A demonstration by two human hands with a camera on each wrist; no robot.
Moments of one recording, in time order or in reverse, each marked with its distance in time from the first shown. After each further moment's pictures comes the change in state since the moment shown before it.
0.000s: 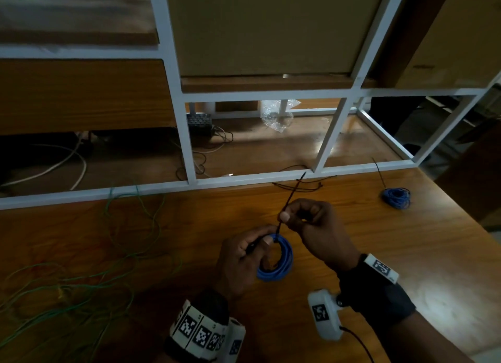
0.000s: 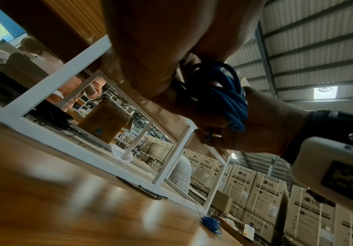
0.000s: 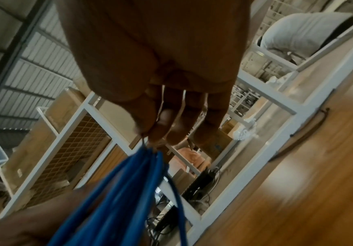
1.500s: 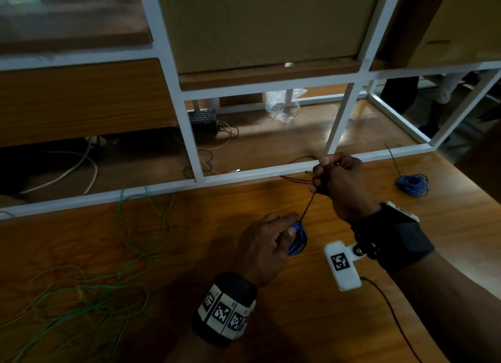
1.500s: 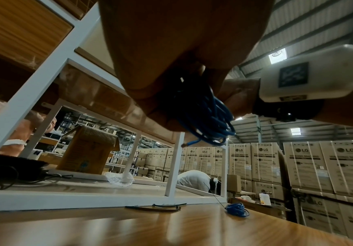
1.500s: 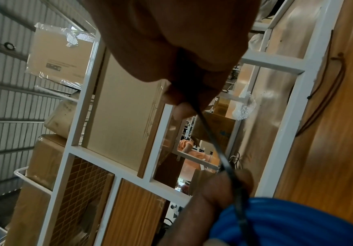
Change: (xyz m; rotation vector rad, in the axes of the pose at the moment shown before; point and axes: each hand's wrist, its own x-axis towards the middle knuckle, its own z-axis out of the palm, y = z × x) left_hand 0.024 -0.001 0.017 0.461 -0.117 0.123; right_hand 0.060 -0.021 -0.028 0.441 0.361 0.296
